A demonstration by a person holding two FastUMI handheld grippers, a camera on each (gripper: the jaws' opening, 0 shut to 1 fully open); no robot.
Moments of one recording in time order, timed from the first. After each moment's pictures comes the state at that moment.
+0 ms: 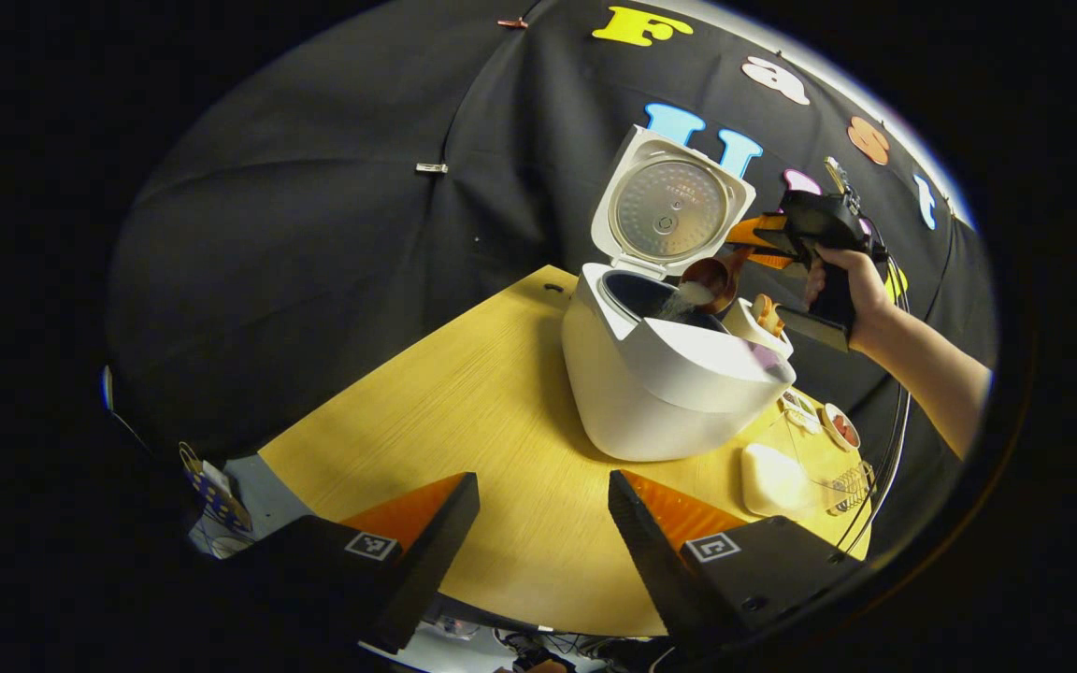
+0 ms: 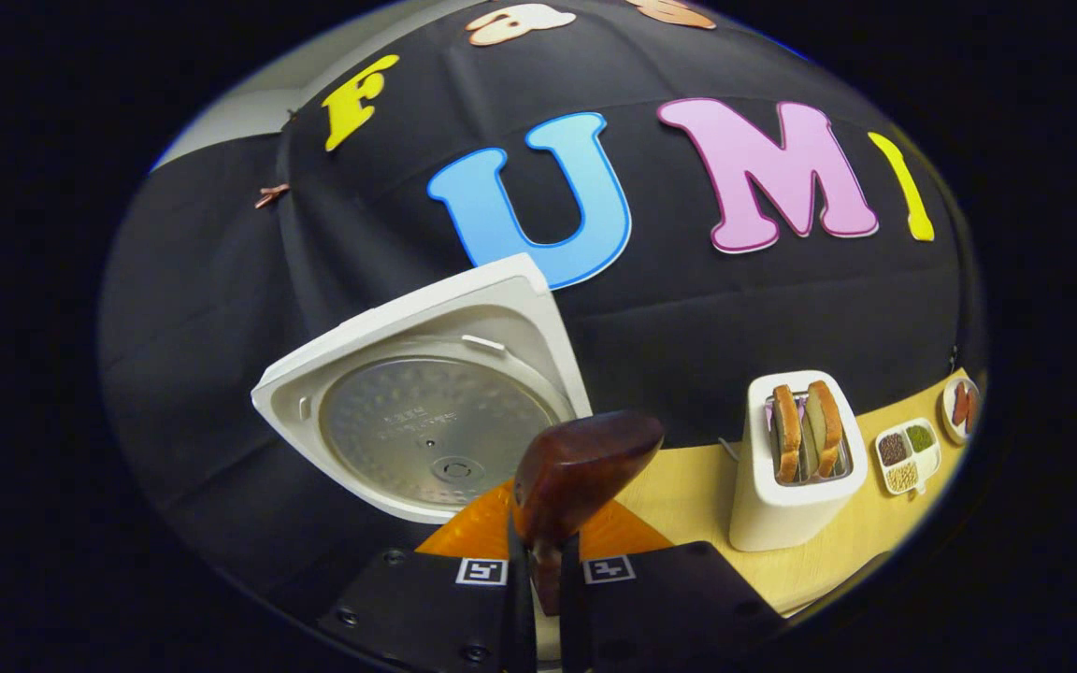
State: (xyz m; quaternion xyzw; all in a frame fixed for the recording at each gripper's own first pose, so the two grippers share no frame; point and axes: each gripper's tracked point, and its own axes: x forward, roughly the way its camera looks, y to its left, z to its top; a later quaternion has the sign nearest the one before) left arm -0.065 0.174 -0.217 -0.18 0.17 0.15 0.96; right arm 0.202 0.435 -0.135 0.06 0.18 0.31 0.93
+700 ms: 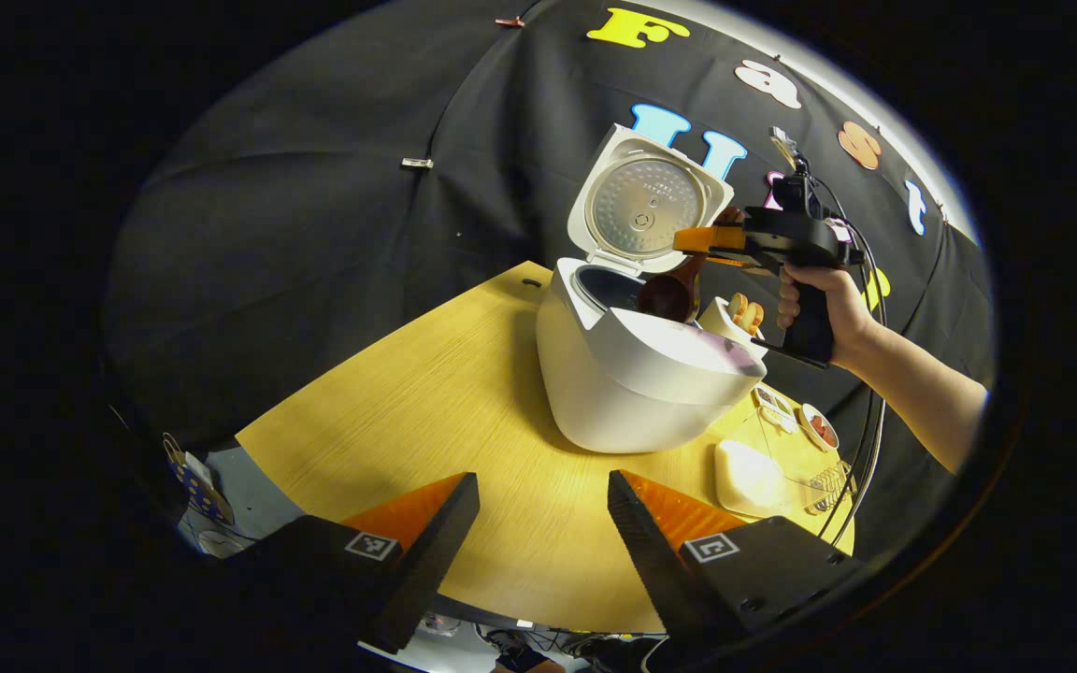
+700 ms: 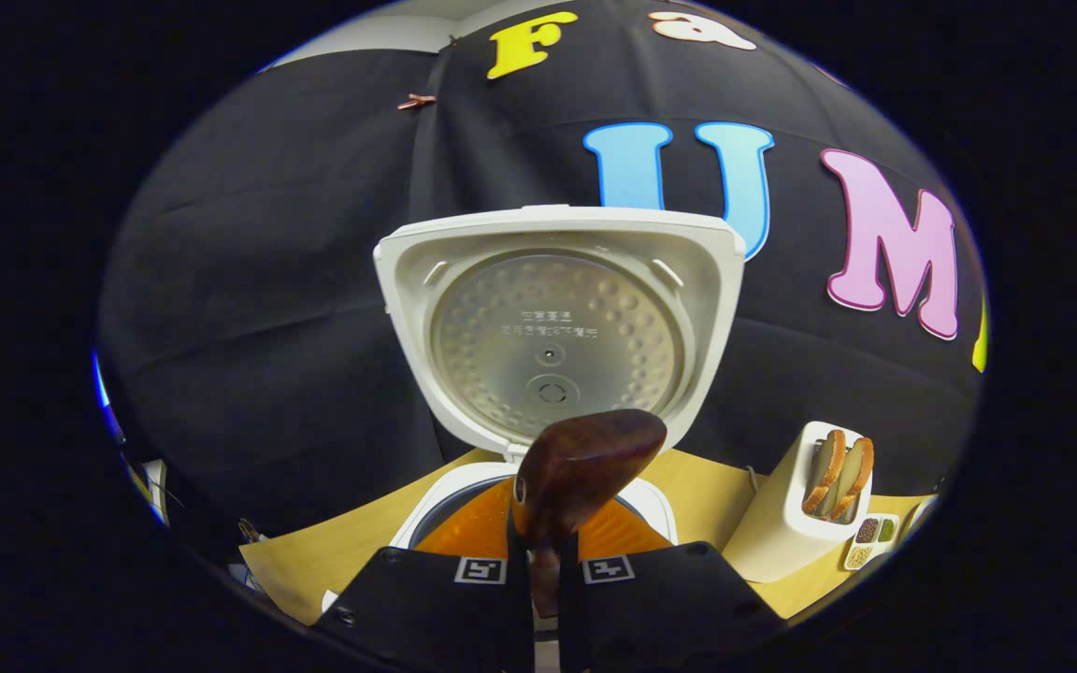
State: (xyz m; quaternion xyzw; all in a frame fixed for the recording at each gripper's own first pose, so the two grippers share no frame) left arm -0.068 0.144 -0.215 -0.19 0.16 0.12 0.96; right arm 0.130 0.463 -0.175 -0.10 0.18 0.44 0.87
